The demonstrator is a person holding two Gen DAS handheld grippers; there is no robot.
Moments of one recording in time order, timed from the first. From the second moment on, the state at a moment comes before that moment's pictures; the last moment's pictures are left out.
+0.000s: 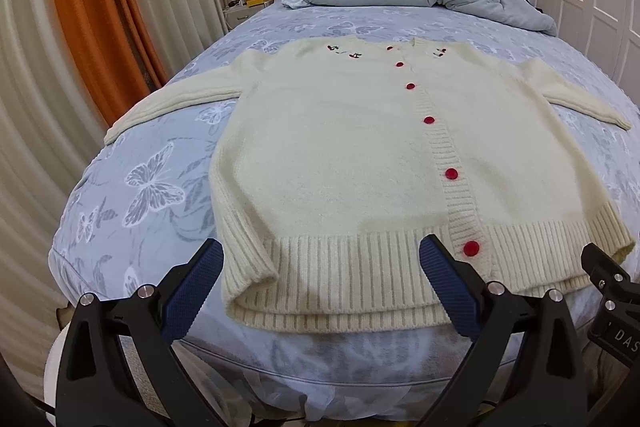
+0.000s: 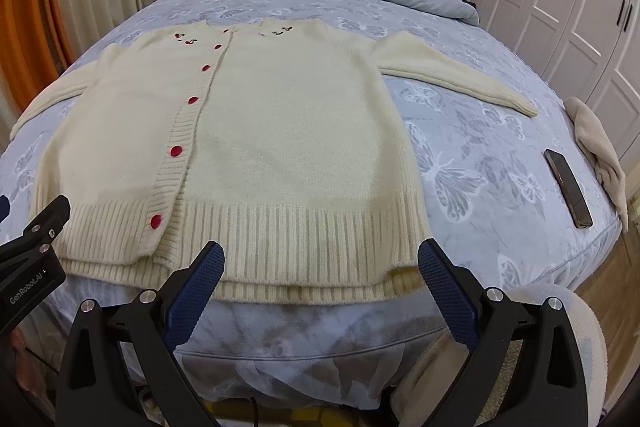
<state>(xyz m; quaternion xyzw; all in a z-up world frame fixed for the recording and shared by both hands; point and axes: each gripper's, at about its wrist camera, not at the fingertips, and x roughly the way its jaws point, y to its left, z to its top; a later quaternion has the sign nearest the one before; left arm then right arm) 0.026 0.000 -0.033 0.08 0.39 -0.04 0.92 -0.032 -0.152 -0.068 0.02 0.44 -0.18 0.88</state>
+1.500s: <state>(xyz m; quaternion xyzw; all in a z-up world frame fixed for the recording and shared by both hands) 0.024 -0.004 -0.036 0.08 0.39 -0.04 0.92 -0.034 -0.150 -0.067 0.02 0.44 -0.18 0.88</state>
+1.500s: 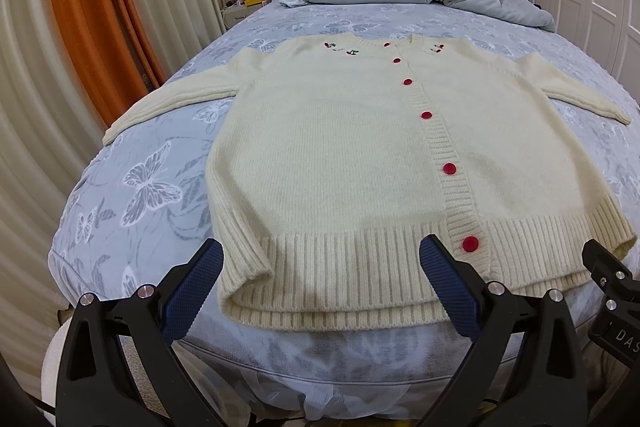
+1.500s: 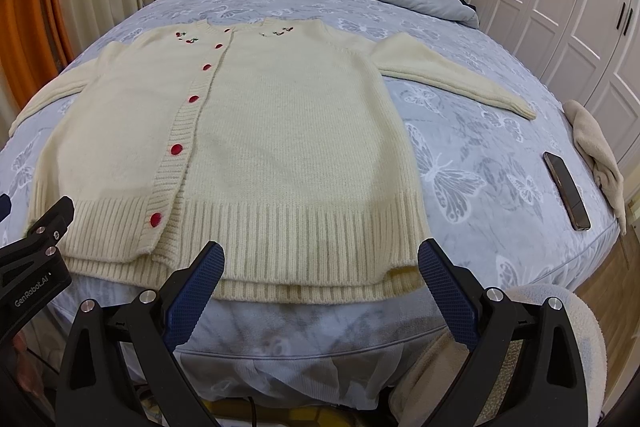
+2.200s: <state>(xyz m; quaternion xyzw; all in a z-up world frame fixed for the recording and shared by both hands) 0.023 0.002 -0.035 0.07 0.39 -0.05 0.92 -0.031 -0.158 -0.063 0.03 0.44 -0.16 0.88</state>
